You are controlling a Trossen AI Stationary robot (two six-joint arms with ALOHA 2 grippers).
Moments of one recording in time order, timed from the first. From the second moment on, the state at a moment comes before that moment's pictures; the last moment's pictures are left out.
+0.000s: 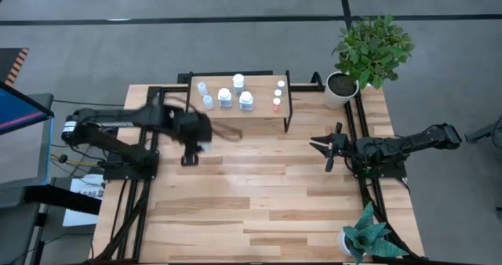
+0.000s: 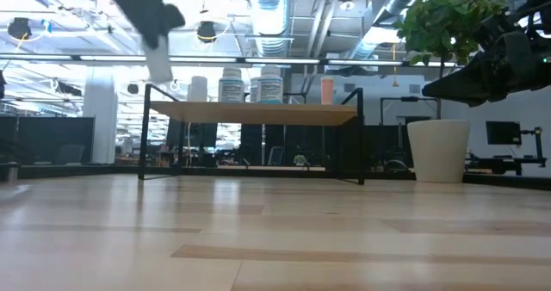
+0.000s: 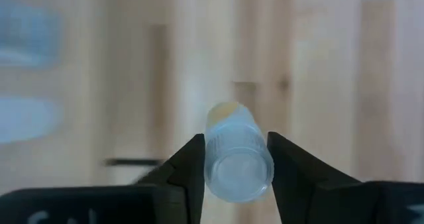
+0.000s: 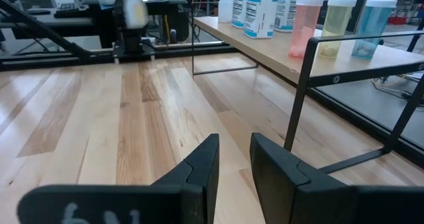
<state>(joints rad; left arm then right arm) 0.08 1.29 1.31 -1.23 -0.06 0.08 0.17 0.25 0.00 0.09 0.52 0.08</state>
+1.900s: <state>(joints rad) 0.66 1.67 1.70 -1.50 0.01 0.45 0.17 0.25 0.00 0.09 0.52 0.08</state>
